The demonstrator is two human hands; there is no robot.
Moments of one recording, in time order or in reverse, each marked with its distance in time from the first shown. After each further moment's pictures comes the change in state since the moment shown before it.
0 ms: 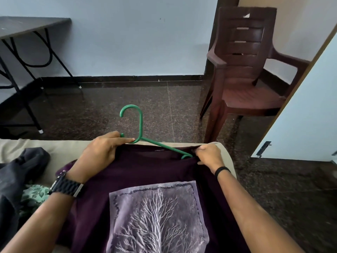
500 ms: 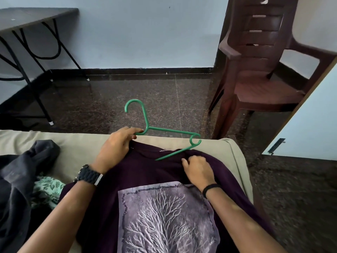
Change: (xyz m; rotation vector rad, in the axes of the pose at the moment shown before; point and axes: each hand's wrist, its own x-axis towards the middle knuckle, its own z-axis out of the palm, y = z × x) left_hand 0.013 -0.027 0.041 -0.173 0.049 -0.191; right_hand -0.034 0.008 0.067 -0.572 -0.068 -0.218
